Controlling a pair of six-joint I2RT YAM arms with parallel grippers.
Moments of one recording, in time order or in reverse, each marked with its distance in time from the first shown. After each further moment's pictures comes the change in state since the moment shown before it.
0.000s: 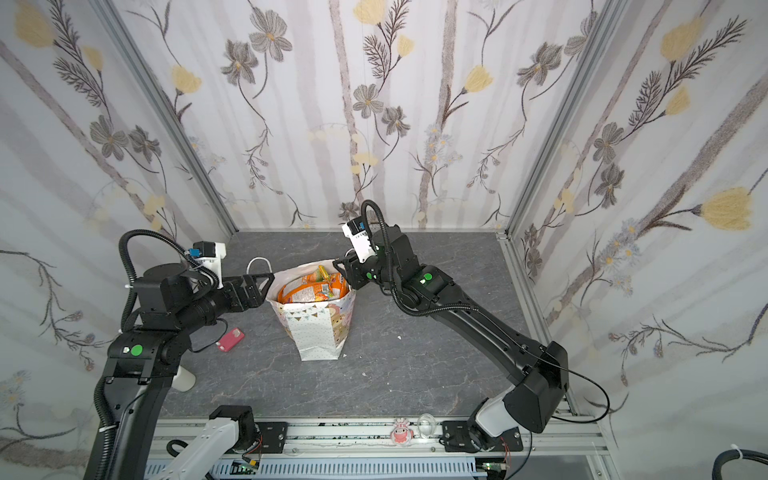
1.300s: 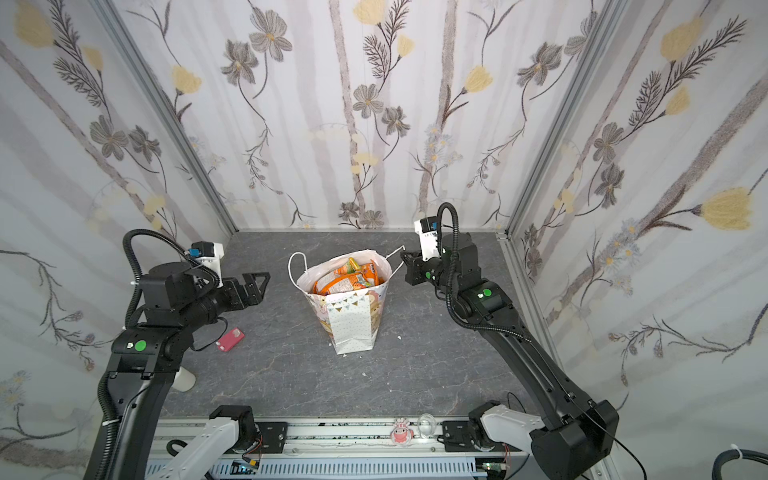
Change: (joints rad) left arm 0.000 0.023 -0.011 -0.008 -0.101 0.003; right arm -0.331 -0.333 -0.291 -0.015 -0.026 0.027
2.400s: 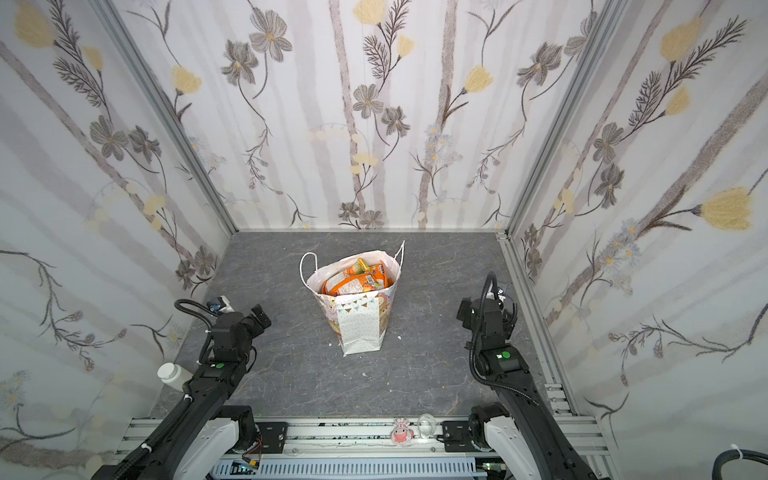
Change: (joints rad) left arm 0.018 -0.018 -0.959 0.960 -0.637 -0.151; right arm -0.258 -0.399 -0.740 0.146 0.741 0.063
